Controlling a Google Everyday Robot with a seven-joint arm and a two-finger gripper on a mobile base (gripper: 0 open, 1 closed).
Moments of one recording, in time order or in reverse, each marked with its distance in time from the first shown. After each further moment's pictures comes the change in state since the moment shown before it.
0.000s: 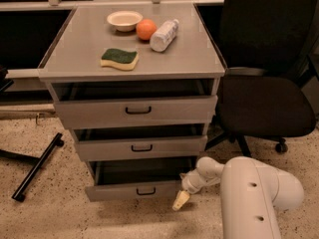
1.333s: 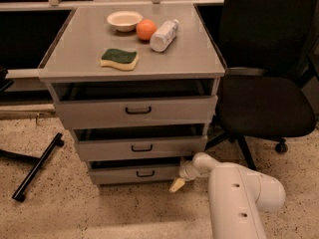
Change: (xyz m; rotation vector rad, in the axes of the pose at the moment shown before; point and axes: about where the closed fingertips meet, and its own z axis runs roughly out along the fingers) arm -0.014 -0.098 0.020 0.240 -0.038 -0.018
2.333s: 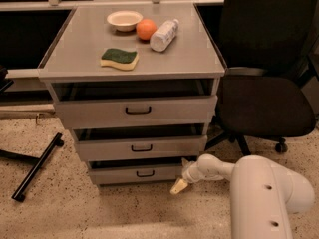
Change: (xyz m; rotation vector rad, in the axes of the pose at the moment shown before) arm -0.023 0.024 -0.064 0.031 -0.039 -0.006
